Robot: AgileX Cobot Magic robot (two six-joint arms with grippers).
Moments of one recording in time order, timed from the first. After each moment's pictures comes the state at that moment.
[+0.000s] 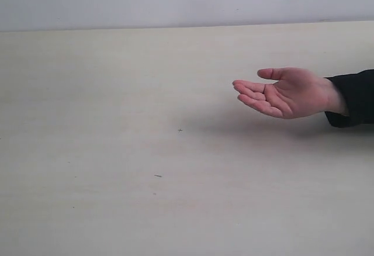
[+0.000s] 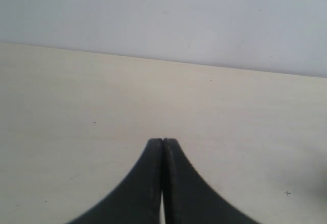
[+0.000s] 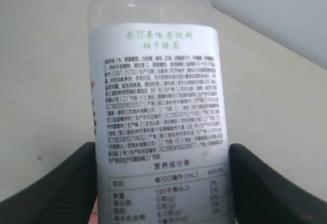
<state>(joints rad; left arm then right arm) -0.20 0.56 -0.16 0.39 -0.05 -0.58 0.52 1.83 -1.95 -0.02 1.22 -0.12</state>
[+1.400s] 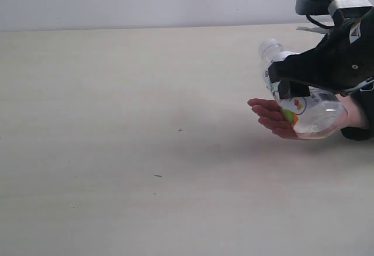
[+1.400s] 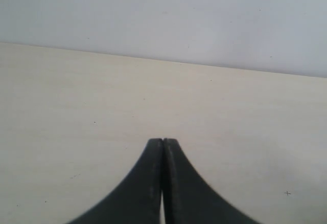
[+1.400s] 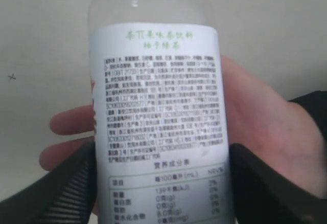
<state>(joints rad) -0.20 0.56 -0.16 0.39 -0.05 -0.58 0.52 1.41 -0.88 -0.06 0.66 0.31</state>
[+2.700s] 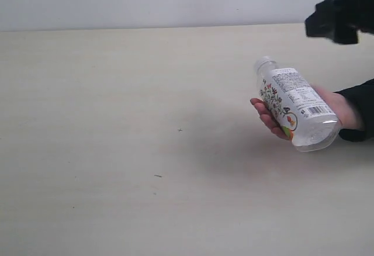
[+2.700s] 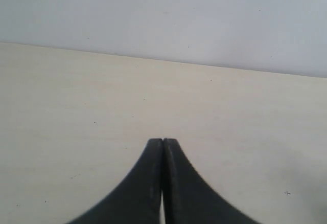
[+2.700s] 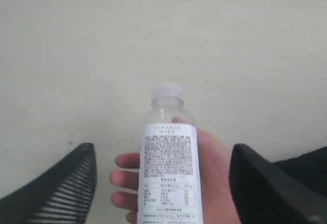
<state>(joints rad) -0.20 0.56 -0.16 0.39 -0.05 -0.58 0.52 1.04 -0.88 -0.06 0.63 0.22</state>
